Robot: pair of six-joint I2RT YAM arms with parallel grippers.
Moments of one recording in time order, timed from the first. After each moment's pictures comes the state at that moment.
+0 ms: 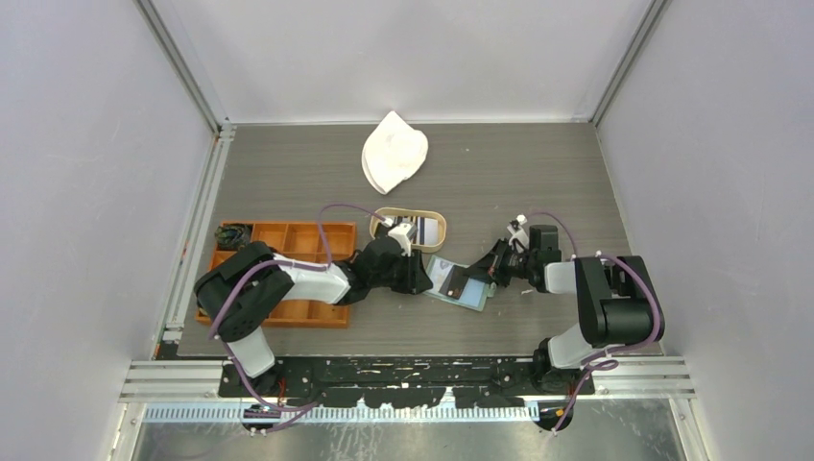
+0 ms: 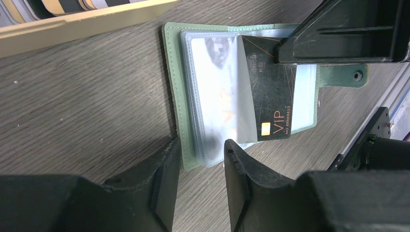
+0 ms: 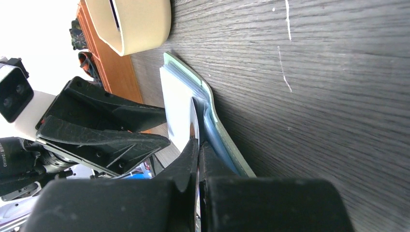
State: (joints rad) left arm -0.90 1.72 0.71 0.41 0.12 -0.68; right arm 0.03 1.51 0.38 0.29 -0.84 0.72
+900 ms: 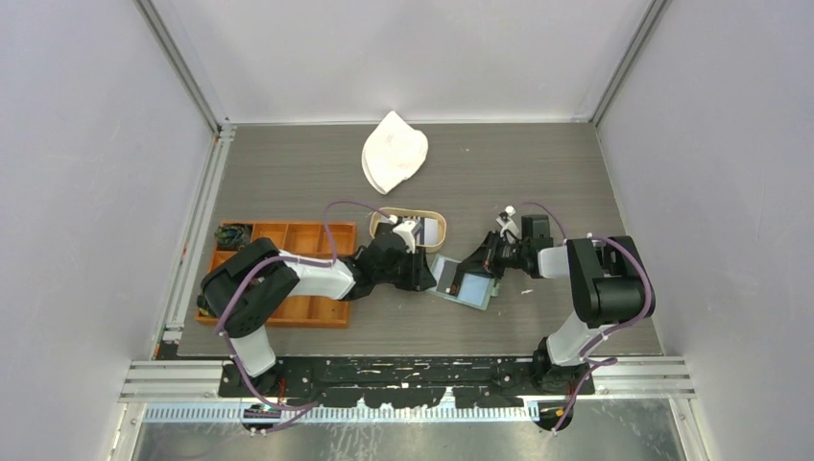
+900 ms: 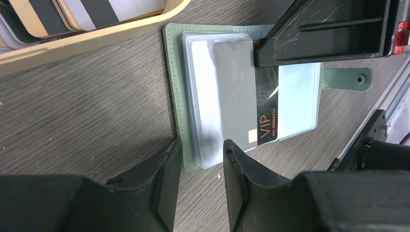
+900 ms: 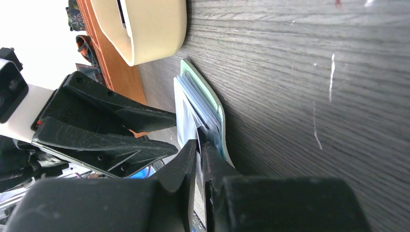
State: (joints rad) left arm -0.90 1.75 0.76 0.38 0.14 -0.68; right arm 0.06 1.64 0.49 0.26 -0.90 0.65
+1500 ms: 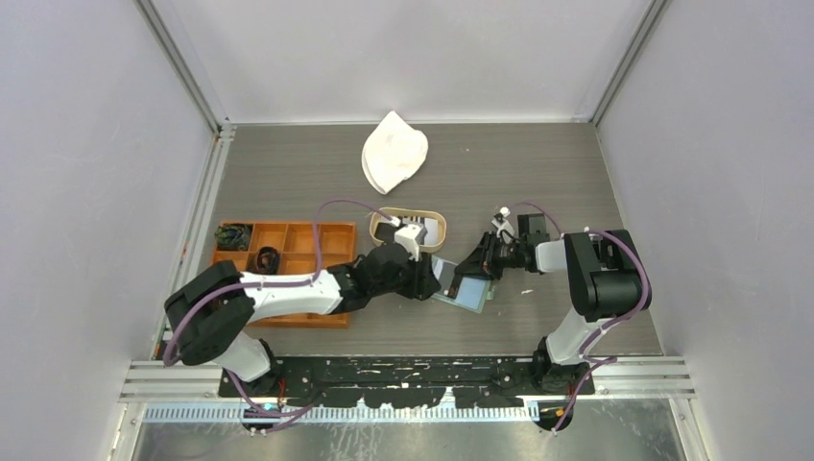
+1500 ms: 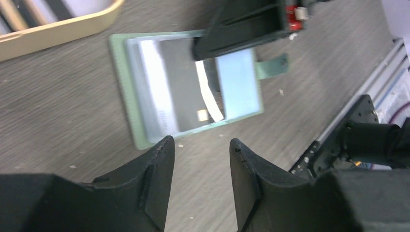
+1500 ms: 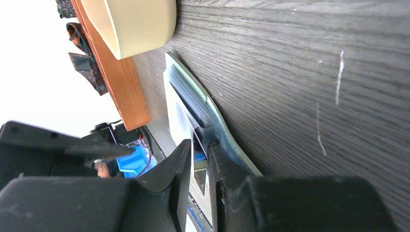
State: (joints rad) left arm -1.00 1.54 0.74 0.24 -0.02 -0.64; right arm 0.07 1.68 0.55 0.14 -0.92 0.59
